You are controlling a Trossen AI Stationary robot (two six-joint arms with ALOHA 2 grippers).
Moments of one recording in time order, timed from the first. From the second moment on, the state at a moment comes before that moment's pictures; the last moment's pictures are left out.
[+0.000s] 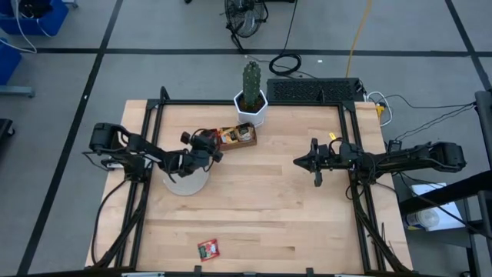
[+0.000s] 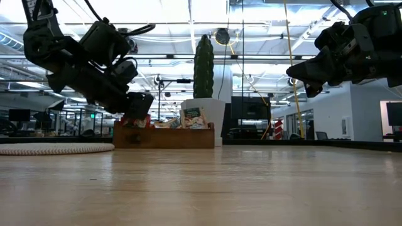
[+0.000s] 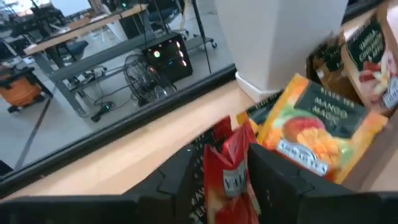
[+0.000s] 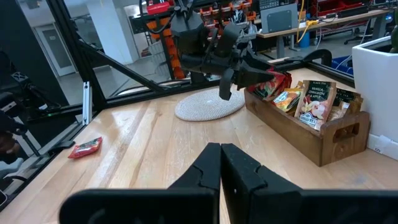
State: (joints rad) left arm 0.03 1.61 0.40 0.65 -1.03 -0.28; right arm -0.14 0.85 0.01 0.79 -0.13 0.20
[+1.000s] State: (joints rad) left arm 0.08 1.54 0.91 -0.47 -0.45 -0.16; right arm -0.14 0.85 0.01 0.79 -0.13 0.20
